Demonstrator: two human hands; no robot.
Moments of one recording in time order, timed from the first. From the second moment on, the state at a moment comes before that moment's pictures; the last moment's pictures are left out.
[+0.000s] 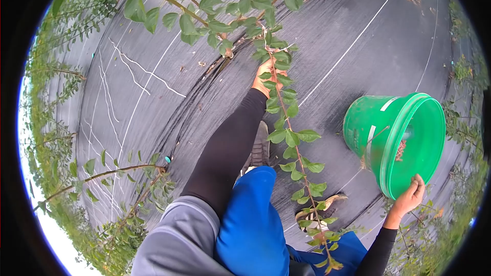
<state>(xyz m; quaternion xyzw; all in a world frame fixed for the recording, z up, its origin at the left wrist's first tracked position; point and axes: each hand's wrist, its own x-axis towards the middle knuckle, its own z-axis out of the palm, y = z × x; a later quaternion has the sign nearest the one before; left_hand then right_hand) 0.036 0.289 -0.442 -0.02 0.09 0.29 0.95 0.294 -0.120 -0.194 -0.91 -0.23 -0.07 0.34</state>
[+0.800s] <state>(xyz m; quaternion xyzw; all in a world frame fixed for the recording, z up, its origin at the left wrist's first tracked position) 0.017 0.296 -0.442 0.28 0.43 0.24 0.83 0.292 -0.120 -0.196 -0.90 -0.22 -0.06 0.36</state>
